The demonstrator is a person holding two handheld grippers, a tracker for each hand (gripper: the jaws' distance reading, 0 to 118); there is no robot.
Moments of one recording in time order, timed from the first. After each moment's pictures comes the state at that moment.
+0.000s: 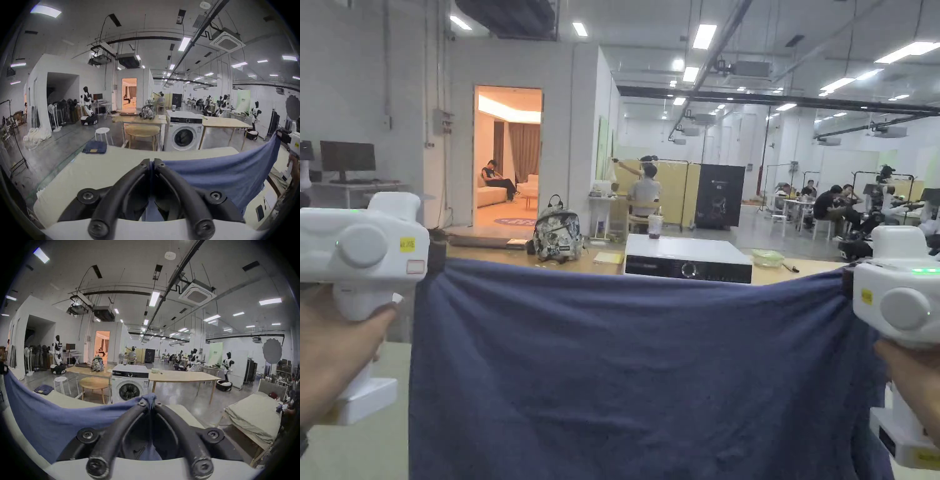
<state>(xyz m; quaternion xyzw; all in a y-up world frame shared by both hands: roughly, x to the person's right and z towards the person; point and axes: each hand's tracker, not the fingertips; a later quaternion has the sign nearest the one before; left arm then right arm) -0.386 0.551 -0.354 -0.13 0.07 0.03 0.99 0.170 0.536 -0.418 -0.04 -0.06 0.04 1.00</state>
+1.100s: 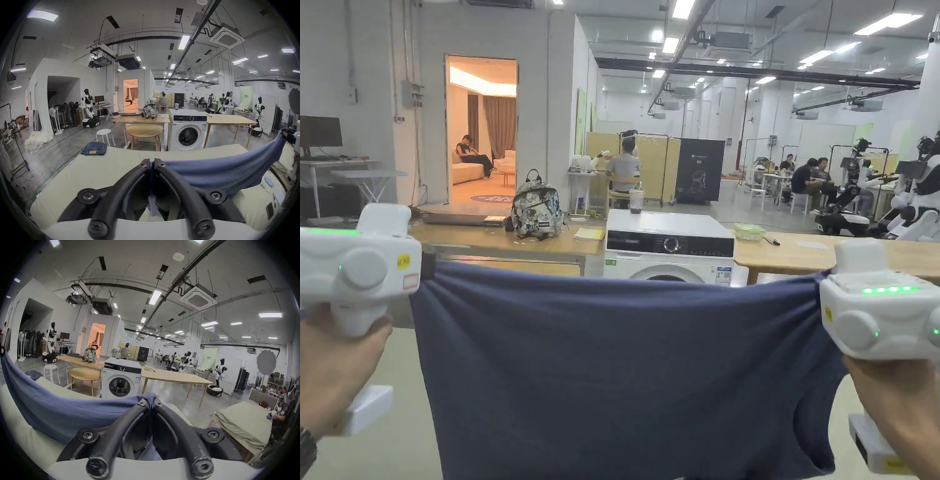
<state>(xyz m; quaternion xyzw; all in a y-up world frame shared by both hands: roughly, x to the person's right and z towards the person) -0.378 0.478 -0.382 -0.13 0.08 0.01 0.99 0.158 0.461 -0.430 -0.05 -0.09 0.10 0.99</state>
